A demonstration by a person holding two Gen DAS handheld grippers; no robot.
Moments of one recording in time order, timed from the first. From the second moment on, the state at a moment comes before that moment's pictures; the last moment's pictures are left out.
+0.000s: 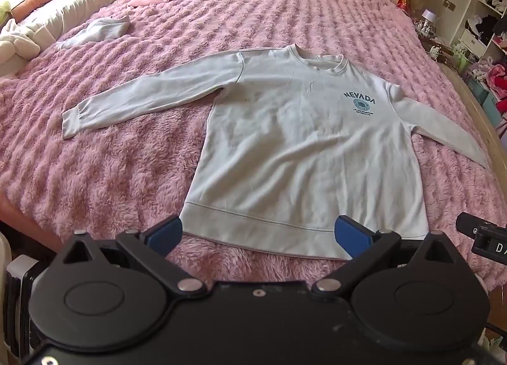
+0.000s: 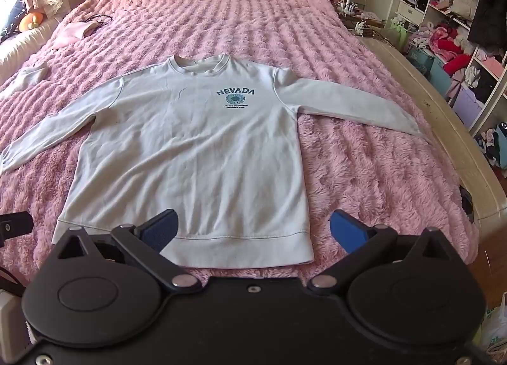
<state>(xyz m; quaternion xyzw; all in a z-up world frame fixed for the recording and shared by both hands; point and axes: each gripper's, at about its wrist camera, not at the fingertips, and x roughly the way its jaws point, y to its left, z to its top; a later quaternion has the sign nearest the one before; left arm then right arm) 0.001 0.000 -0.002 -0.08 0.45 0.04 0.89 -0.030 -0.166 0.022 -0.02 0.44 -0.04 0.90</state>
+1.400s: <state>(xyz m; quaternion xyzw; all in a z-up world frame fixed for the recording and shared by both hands) 0.002 -0.001 -0.001 -0.08 0.46 0.04 0.88 -0.030 -0.168 0.023 -0.02 0.44 -0.04 0.90</state>
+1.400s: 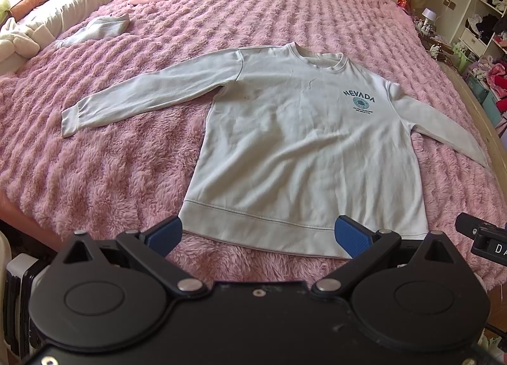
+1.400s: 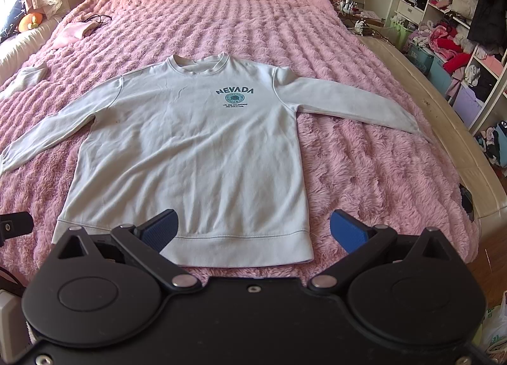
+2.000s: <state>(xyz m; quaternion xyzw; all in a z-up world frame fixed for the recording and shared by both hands) 0.002 -0.001 0.000 -0.08 0.46 0.04 0.88 -0.031 -0.170 0.023 -0.02 0.44 -0.04 0.90</state>
